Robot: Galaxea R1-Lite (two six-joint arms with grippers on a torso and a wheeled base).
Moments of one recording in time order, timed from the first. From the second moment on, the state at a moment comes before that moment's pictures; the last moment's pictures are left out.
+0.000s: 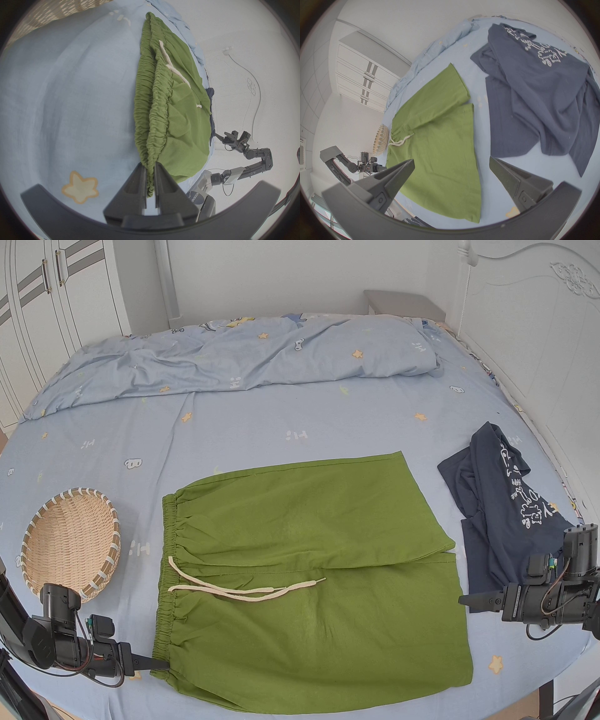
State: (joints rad) left arm 0.19 1.84 -0.12 -0.61 -0.82 -0.08; right arm 0.14 1.51 -0.29 -0.52 0.43 0.36
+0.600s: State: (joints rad) left arm 0.29 1.79 -0.05 -0.61 -0.82 -0.07; right arm 0.13 1.50 -0.02 -0.48 0.56 0.30
